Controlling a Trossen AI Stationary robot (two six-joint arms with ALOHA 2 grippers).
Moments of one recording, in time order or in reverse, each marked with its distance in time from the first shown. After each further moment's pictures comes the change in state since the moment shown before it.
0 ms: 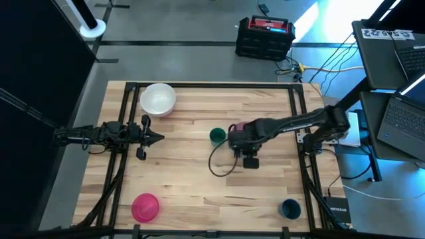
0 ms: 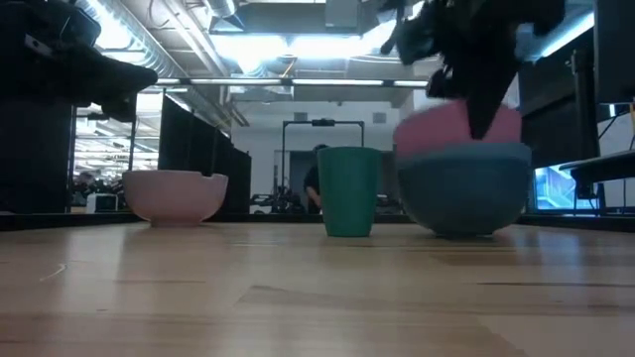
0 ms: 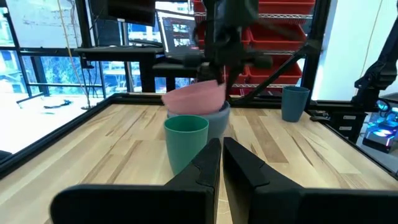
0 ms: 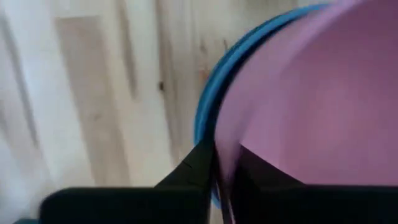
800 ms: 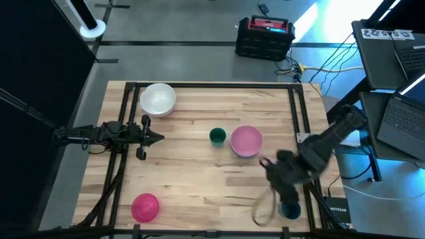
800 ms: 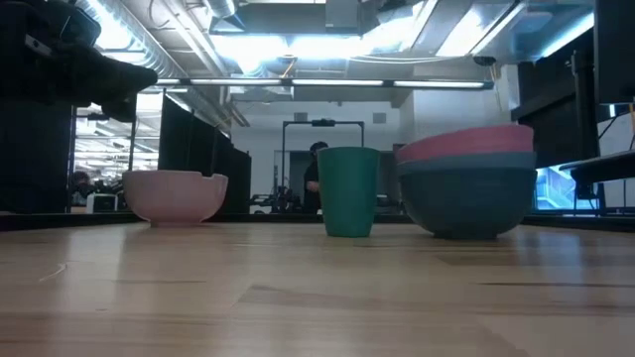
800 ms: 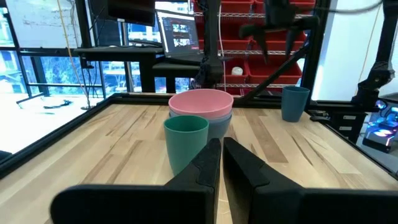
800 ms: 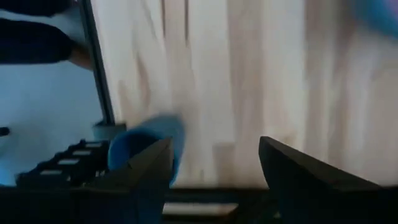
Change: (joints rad) left arm 0.000 0.000 0.000 0.000 0.000 0.000; right arm 0.619 -0.239 0.072 -0.209 -0.034 0.675
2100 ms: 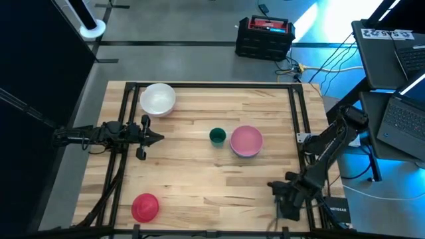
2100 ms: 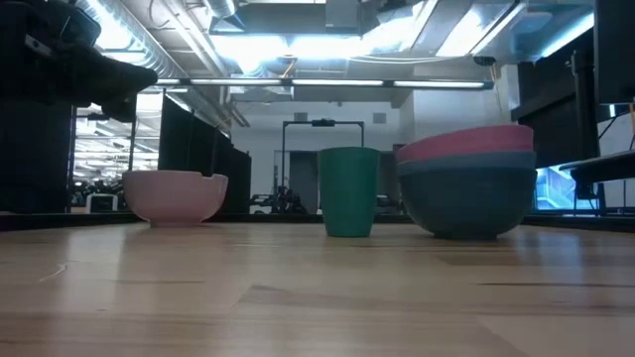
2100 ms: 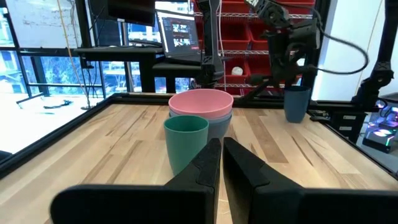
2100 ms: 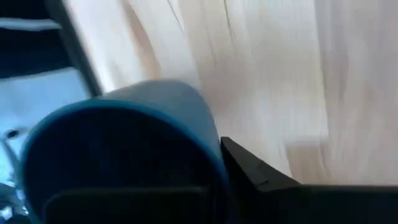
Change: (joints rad) left arm 0.000 0.000 0.000 0.000 0.000 0.000; right arm 0.152 -0.001 -0.495 0.605 -0.086 0.348
